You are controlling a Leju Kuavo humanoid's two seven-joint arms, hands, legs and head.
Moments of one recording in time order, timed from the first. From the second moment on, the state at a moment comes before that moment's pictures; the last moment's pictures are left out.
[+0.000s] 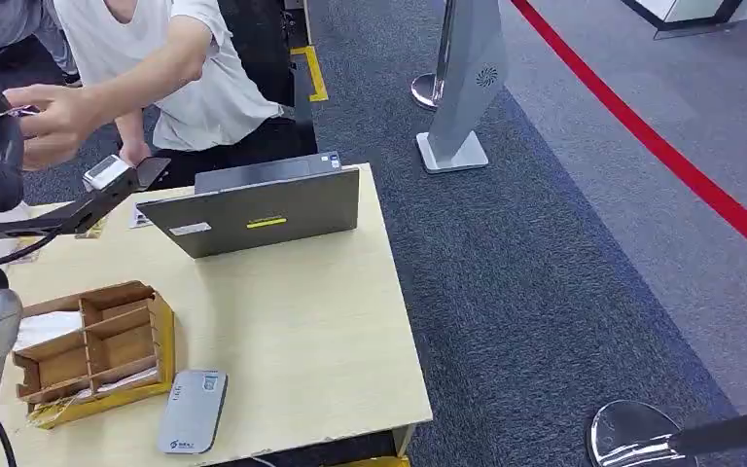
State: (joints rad) left arm -0.63 0.31 -0.40 -1.72 -1.50 -0.20 0.30; right arm -0.07 0.13 -1.48 -0.44 1.37 0.25 -0.09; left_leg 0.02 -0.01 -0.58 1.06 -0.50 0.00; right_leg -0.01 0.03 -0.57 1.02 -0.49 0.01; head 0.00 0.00
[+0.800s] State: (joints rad) left arm -0.22 0.40 -0.28 -2.08 -1.15 -0.02 0.16; right arm -0.04 0.10 -1.48 -0.41 1.35 0.30 -0.05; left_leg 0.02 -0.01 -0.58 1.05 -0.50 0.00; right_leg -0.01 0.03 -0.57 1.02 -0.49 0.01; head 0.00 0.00
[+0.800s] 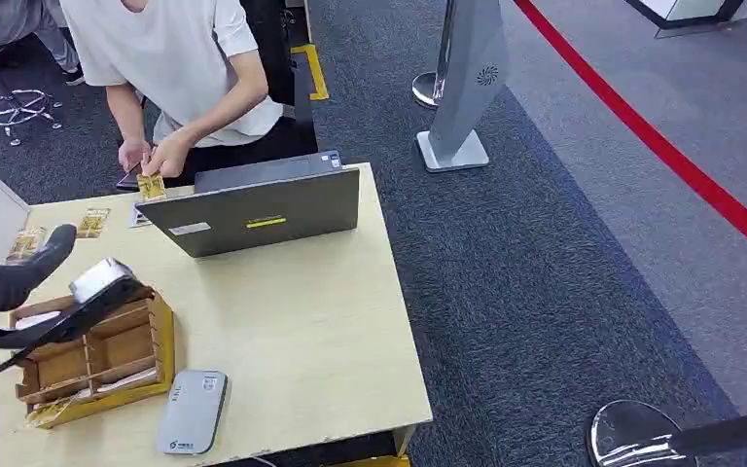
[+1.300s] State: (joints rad) left arm 0.24 -0.15 1.01 -2.14 -0.80 -0.27 -0.67; right arm 0.01 0.29 -1.50 -0.90 1.43 0.53 -0.03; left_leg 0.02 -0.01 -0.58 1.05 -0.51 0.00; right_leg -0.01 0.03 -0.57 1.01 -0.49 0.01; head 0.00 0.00
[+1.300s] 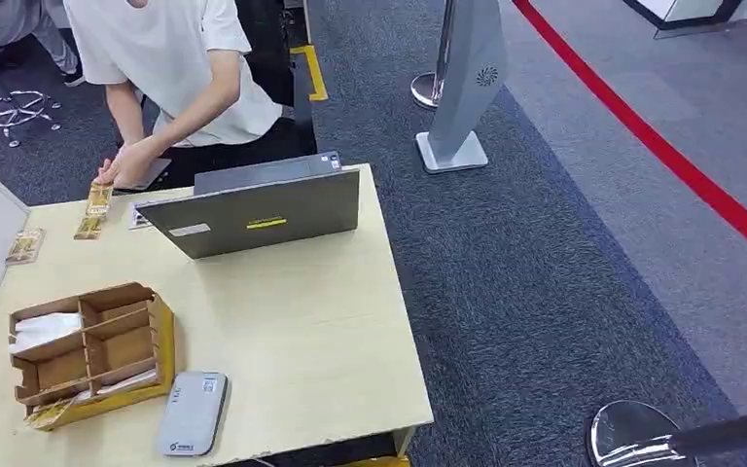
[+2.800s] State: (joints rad) left arm 0.10 -0.28 0.99 -0.72 -0.50 -0.22 0.10; right arm 0.07 0.19 -1.03 -0.77 1.08 0.38 -0.10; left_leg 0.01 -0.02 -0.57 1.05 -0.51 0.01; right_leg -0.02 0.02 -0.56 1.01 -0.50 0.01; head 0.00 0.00
